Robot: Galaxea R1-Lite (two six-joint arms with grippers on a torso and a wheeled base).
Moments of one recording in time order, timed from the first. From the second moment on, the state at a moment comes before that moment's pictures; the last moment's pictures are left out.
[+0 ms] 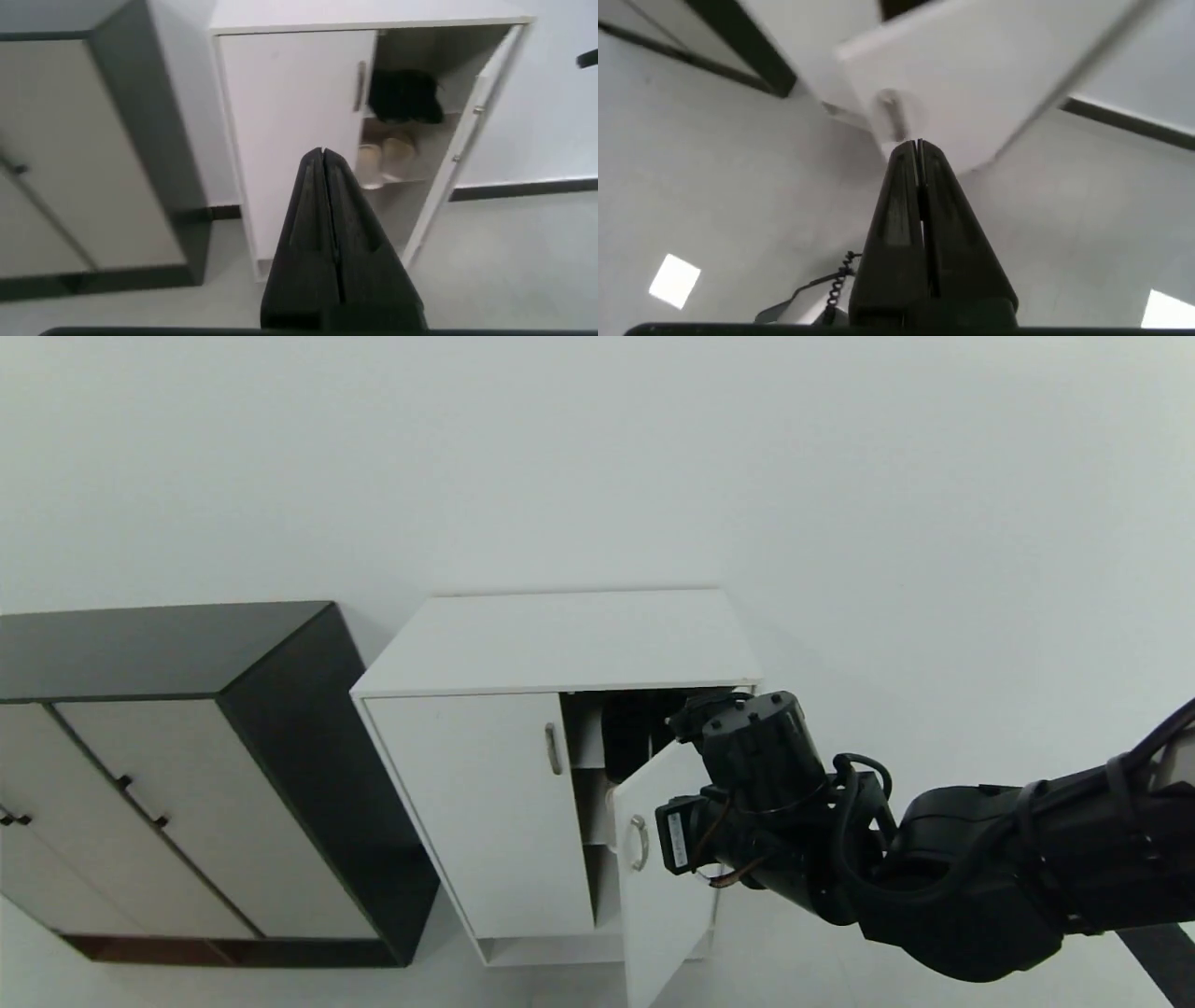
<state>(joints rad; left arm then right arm) 0.00 0.00 0.00 0.00 0.01 0.01 0.89 1.93 -1.10 -0.33 -0.35 0.27</state>
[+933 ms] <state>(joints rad) 0.00 0.00 0.00 0.00 0.01 0.01 0.69 1.88 -0.68 -0.68 0.17 0.03</state>
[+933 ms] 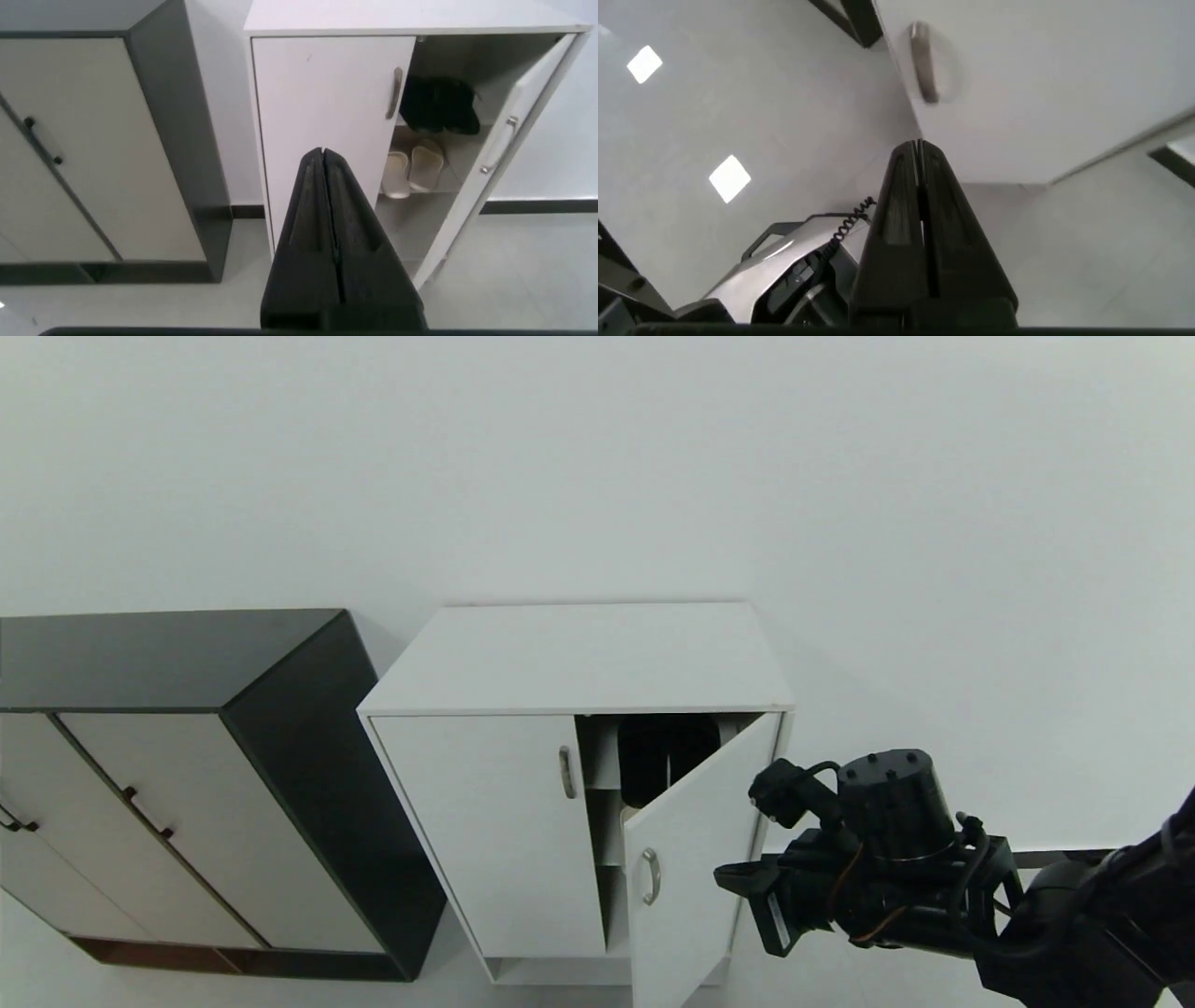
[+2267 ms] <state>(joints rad) 0.00 0.00 0.00 0.00 0.01 0.01 0.70 2.09 -0.93 -0.71 0.16 0.06</state>
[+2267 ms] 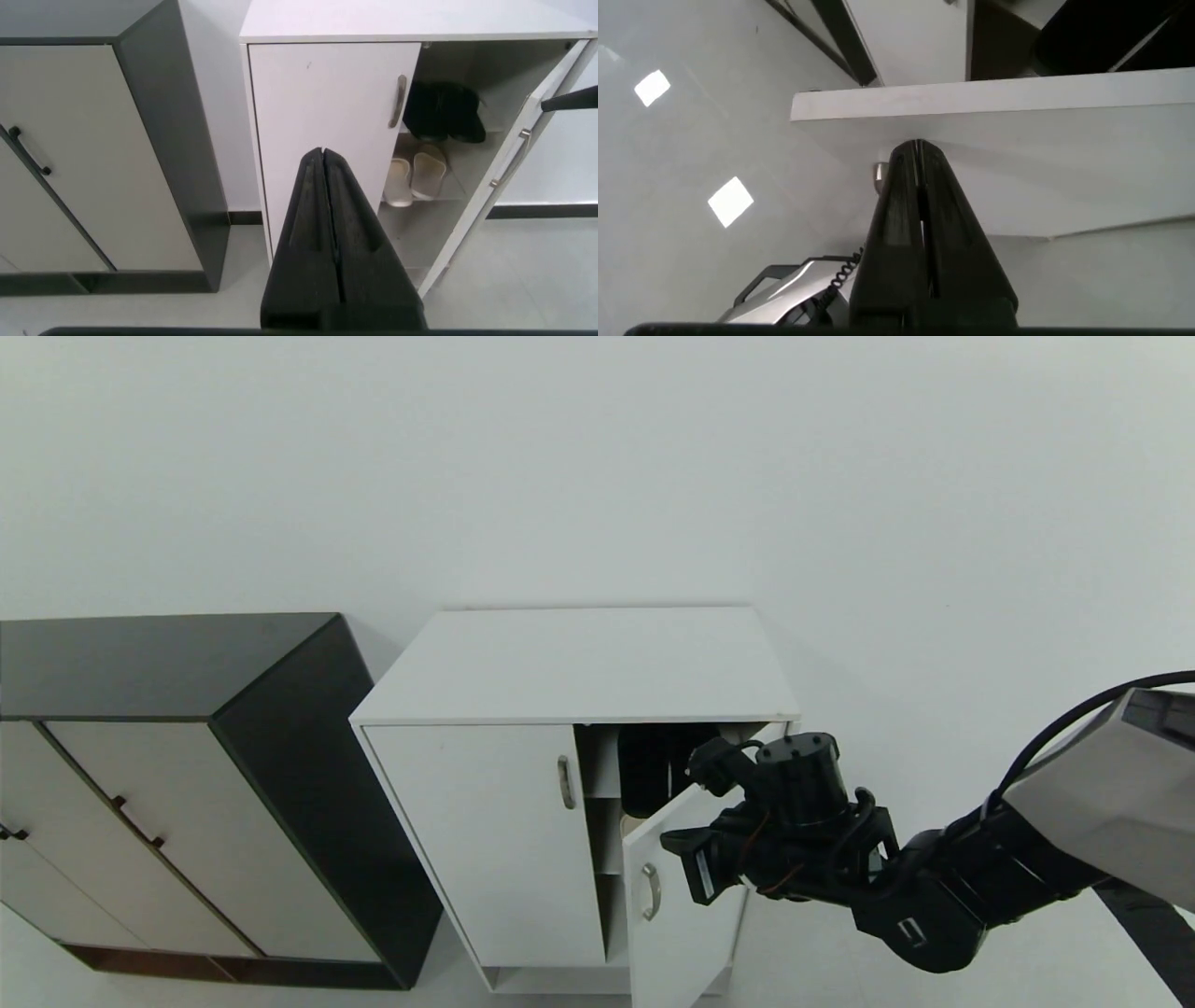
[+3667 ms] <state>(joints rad) 0.00 0.00 0.00 0.00 0.01 0.01 0.56 2.27 -1.29 -0.57 0.16 0.07</state>
